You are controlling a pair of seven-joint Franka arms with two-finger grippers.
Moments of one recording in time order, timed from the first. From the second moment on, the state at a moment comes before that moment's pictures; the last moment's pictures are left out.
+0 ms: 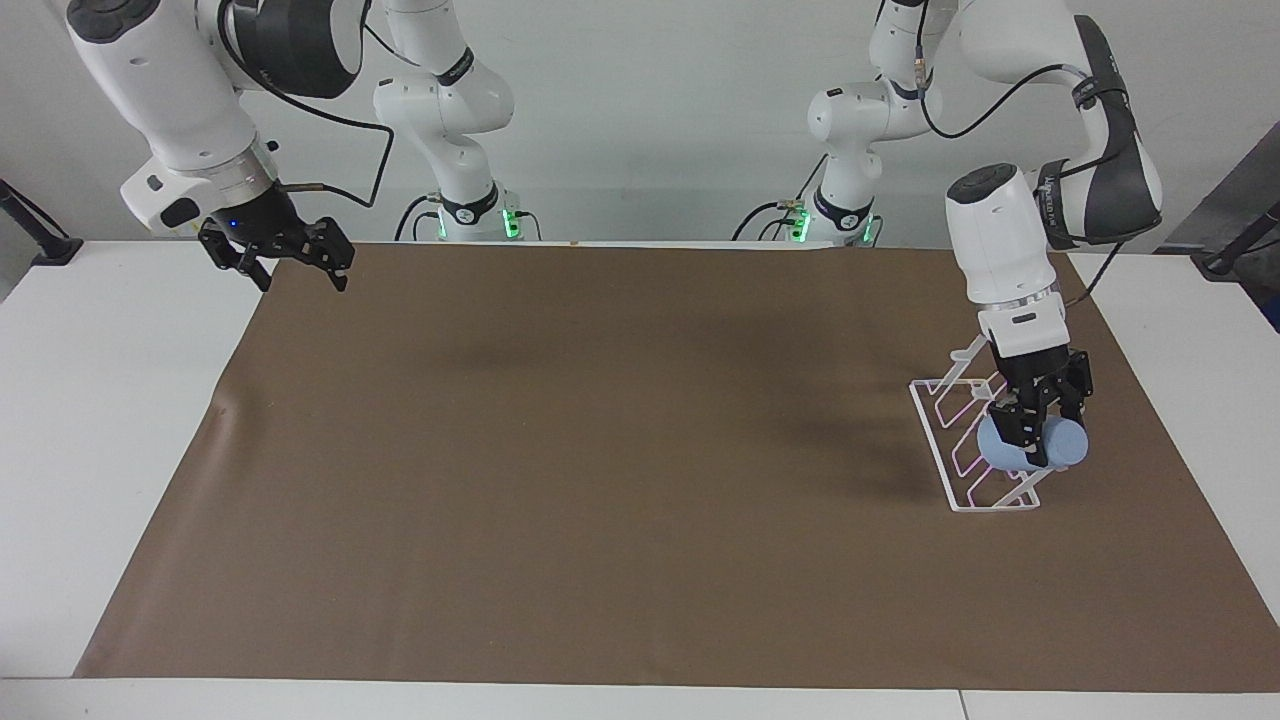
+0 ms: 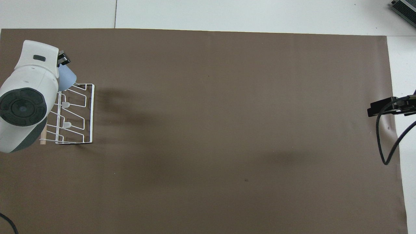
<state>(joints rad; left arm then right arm) 0.11 0.11 -0.18 -1.99 0.90 2.56 -1.20 0.09 -0.01 -0.18 -1.65 0.00 1.60 -0.08</state>
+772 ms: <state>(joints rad) 0.15 0.10 -0.18 -2.03 0.90 2.64 -1.20 0.10 -0.01 -0.18 -1.68 0.02 1.63 -0.07</state>
